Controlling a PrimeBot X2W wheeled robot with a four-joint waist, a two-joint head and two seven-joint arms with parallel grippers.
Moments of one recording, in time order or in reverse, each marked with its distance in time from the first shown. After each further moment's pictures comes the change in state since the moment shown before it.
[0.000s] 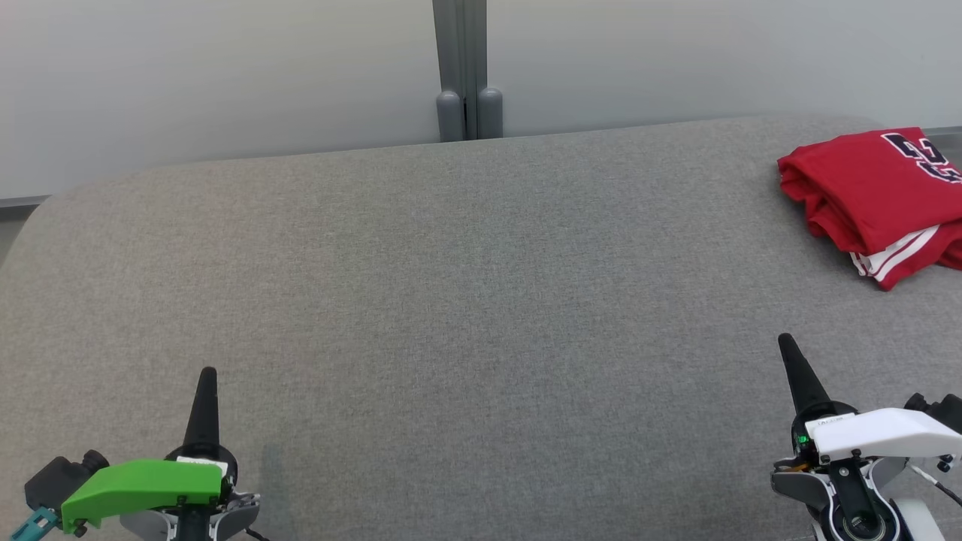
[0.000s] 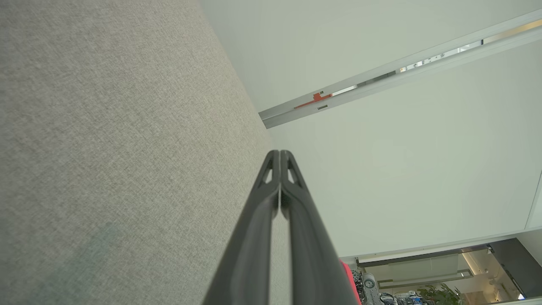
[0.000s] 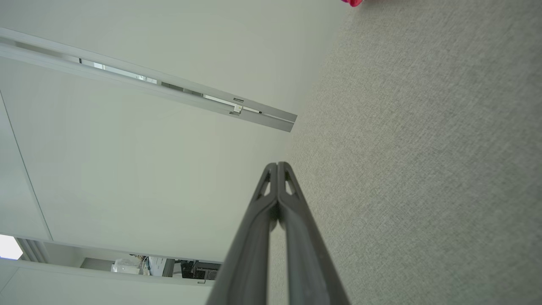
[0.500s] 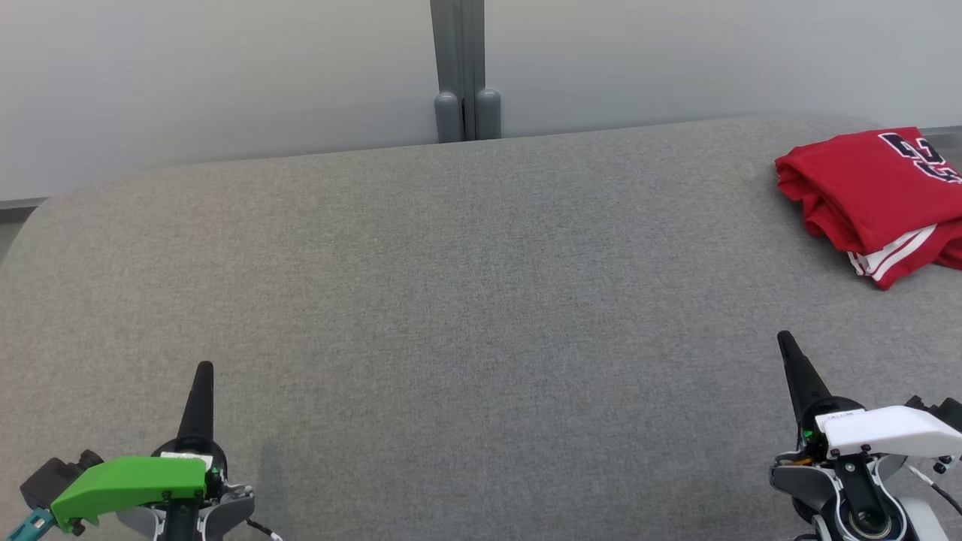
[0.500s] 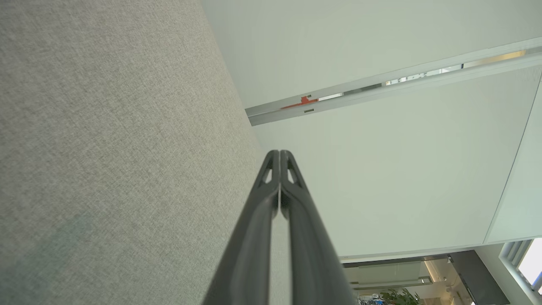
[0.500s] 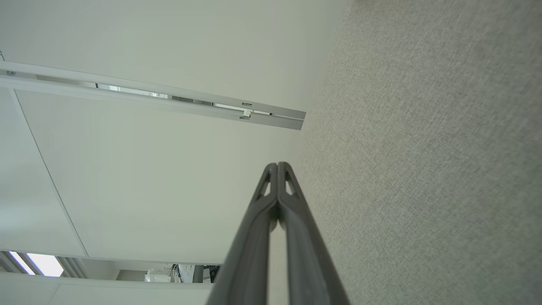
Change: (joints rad) left arm -0.014 0.001 0.014 0.002 -0.127 -0.002 0.032; right arm -0.011 0.009 -0.016 0.007 0.118 0.000 0.034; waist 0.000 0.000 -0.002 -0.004
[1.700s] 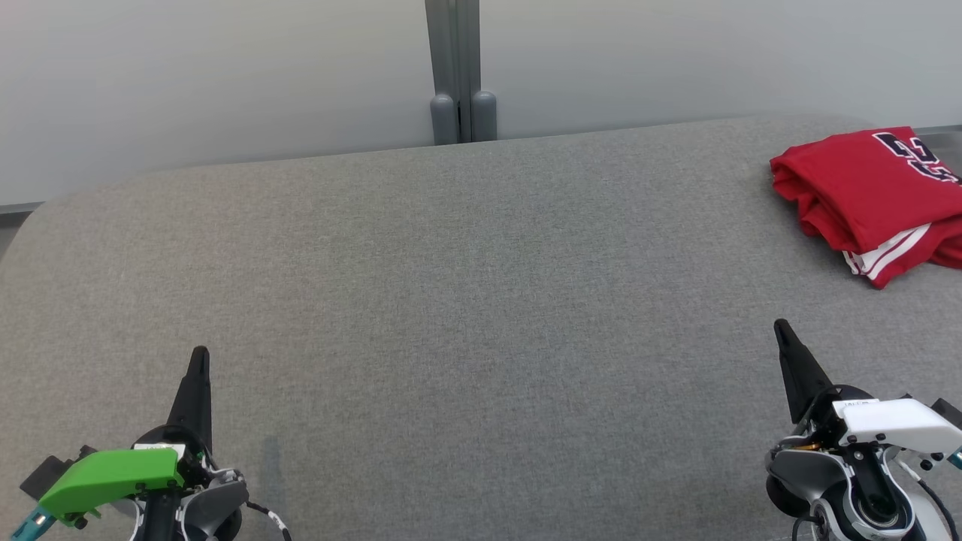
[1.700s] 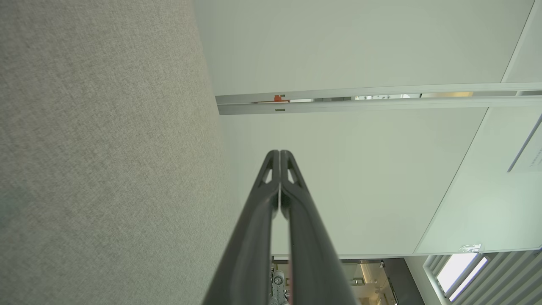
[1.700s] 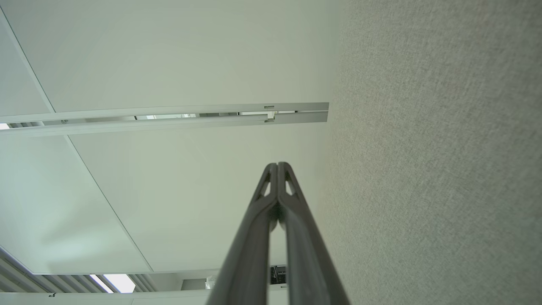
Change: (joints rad) left arm -0.028 0.001 0.022 0.005 -0.232 -0.011 0.061; right arm -0.029 0.020 -0.029 0.012 0.212 0.000 0.062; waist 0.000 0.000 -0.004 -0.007
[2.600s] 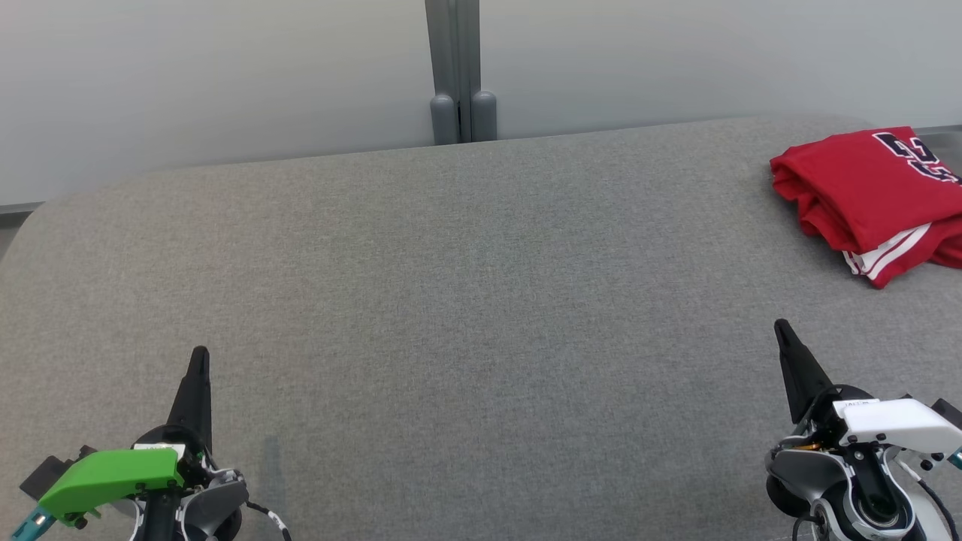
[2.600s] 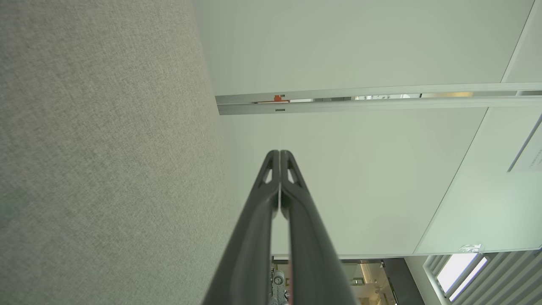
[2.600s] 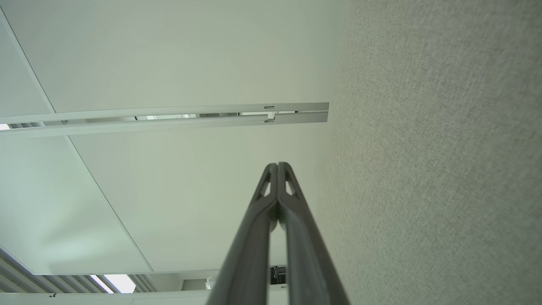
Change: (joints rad) left arm 0.000 0.000 0.000 0.000 0.000 0.000 0.000; right arm 0.000 0.001 -0.002 0.000 0.000 0.000 0.002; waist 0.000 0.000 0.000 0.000
